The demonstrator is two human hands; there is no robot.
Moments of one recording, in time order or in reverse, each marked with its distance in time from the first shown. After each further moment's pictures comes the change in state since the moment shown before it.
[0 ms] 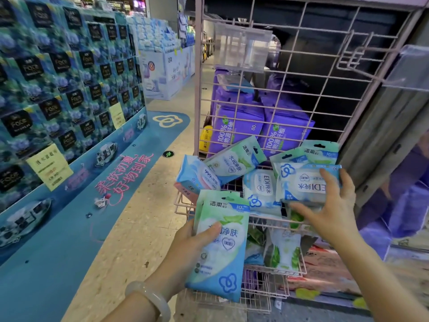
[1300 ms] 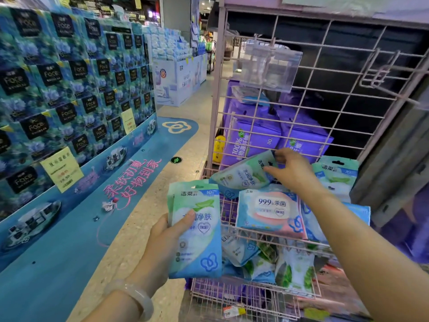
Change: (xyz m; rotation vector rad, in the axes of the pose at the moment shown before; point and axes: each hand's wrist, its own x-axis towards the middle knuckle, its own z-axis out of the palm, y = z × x) left_hand 0.006 0.040 -0.038 -0.141 0.260 0.079; right_hand 0.091 -0.113 0.039 0.012 -0.258 -0.104
